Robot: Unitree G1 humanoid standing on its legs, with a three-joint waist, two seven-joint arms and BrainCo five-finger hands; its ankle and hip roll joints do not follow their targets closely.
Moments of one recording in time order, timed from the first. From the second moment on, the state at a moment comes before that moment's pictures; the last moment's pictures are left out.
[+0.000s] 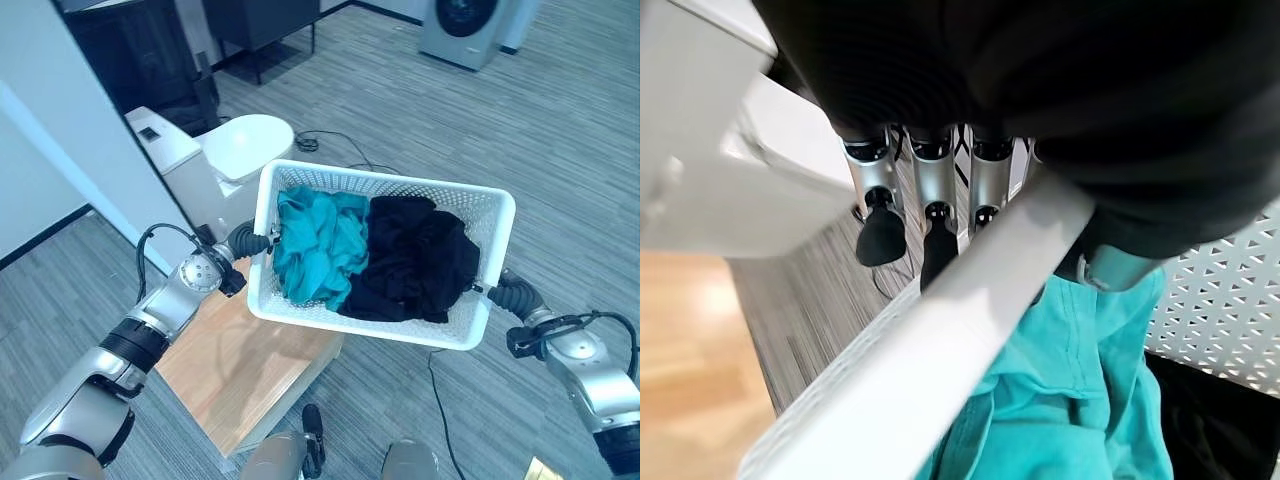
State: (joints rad) left arm -0.66 0.71 -0.57 0.32 -0.20 0.12 -0.09; right arm -0.04 -0.76 0.03 0.04 0.34 0.24 0.13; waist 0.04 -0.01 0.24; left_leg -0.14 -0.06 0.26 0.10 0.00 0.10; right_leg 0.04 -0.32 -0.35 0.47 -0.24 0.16
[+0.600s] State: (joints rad) left arm -0.57 0.65 -0.61 0.34 -0.20 0.11 -0.08; right arm 0.05 -0.77 0.07 0.10 0.42 0.24 0.13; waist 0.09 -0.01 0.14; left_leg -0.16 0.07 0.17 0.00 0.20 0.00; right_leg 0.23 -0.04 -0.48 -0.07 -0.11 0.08
